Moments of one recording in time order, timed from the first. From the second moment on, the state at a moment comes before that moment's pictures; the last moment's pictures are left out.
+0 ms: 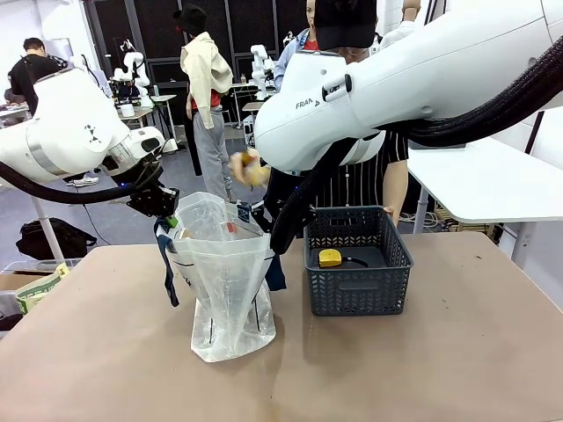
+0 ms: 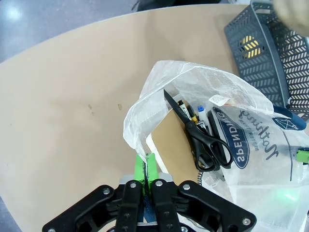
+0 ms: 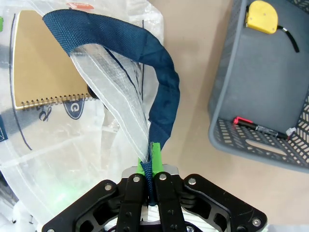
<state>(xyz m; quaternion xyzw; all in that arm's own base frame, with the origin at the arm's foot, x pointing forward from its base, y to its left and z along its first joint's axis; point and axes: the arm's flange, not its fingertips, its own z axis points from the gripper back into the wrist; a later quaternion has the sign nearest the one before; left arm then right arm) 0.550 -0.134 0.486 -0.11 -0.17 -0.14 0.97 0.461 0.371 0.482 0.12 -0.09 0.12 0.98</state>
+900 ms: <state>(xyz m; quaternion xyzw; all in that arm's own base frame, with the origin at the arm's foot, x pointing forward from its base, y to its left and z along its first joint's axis) 0.550 -0.134 0.486 -0.11 -0.17 -0.14 0.97 0.461 0.371 0.482 0.12 -0.09 0.12 0.98</state>
